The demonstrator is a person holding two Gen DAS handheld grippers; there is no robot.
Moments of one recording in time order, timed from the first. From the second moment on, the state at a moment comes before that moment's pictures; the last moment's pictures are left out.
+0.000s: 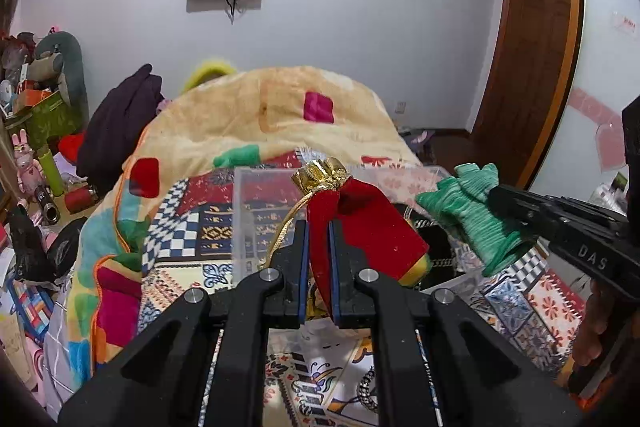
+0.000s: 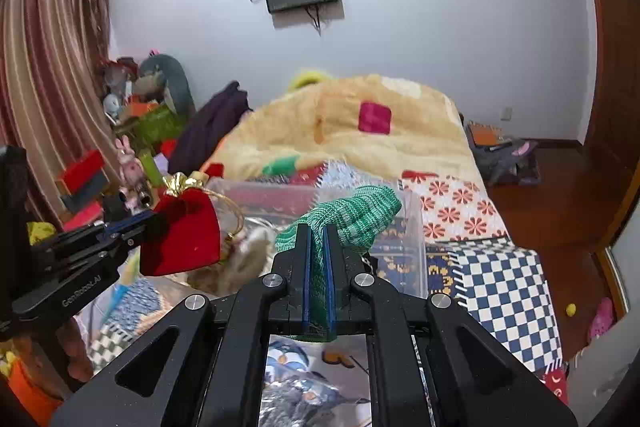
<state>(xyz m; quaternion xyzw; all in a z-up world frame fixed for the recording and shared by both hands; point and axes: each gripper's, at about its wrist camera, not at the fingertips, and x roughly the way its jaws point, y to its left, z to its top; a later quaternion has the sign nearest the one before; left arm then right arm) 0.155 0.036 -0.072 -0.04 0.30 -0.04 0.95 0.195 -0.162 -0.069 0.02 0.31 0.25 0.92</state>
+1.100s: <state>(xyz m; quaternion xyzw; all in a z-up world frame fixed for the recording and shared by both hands) 0.115 0.023 -0.048 -0.04 0.28 -0.07 0.96 0.161 -0.173 -0.051 0.00 0.31 0.24 0.92</state>
